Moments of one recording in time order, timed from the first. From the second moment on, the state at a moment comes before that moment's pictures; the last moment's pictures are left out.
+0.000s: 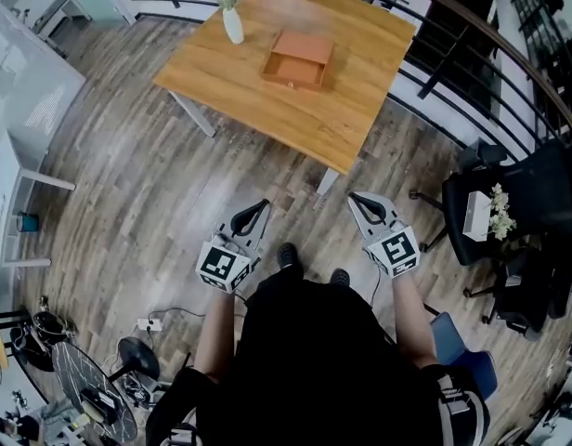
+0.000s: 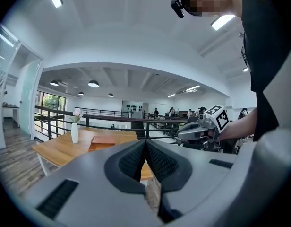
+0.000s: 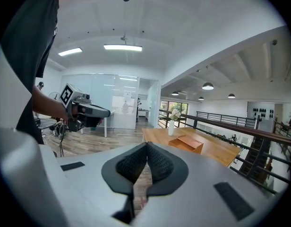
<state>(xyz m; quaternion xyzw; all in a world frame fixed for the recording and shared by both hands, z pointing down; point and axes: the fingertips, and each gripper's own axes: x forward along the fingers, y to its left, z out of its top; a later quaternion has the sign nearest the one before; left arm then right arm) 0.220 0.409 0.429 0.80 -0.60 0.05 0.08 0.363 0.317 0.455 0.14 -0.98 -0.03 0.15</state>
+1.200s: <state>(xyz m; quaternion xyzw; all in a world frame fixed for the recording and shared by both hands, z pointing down) 0.064 0.354 0.456 0.80 -0.59 0.04 0.10 0.220 0.249 0.491 0.19 -0.97 -0.01 0.18</state>
